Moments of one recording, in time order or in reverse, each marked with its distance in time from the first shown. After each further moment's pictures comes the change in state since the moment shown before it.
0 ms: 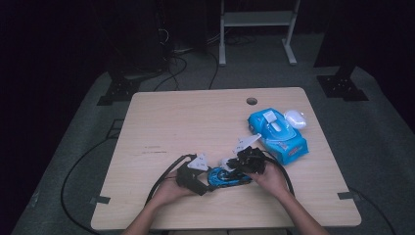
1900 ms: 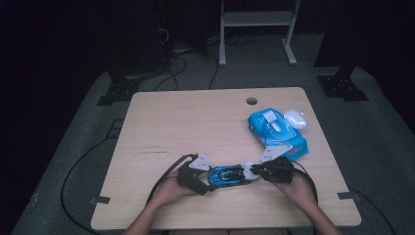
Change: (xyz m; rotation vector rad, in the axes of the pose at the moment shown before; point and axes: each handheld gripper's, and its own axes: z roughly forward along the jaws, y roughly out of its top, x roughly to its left) left arm -0.001 0.003 0.003 0.013 0.010 0.010; right arm -0.003 -0.052 -0.054 -0.028 -0.087 -0.002
